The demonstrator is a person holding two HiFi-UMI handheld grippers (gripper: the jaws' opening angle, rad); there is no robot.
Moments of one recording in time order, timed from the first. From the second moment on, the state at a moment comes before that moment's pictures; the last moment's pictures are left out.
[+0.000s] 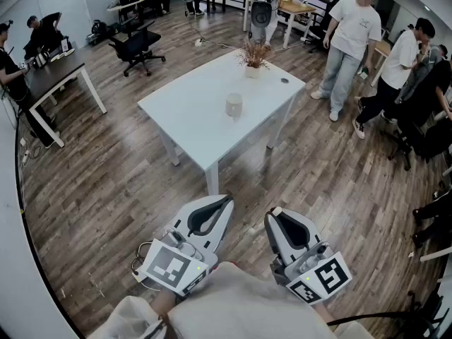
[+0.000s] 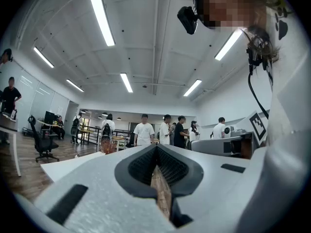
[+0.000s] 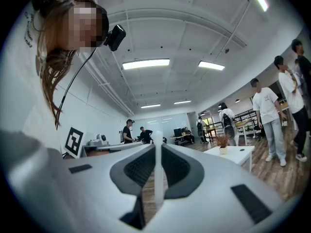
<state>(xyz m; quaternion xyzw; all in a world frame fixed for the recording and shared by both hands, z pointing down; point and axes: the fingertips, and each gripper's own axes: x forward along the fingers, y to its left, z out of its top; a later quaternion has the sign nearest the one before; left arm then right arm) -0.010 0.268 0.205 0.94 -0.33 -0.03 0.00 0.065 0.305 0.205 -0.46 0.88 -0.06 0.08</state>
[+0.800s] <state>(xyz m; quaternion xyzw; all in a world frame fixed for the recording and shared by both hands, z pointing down) -0.034 0.260 0.209 0.93 -0.36 -0.02 0.00 0.046 0.285 0.218 -0.42 0.90 -0.07 0.07</state>
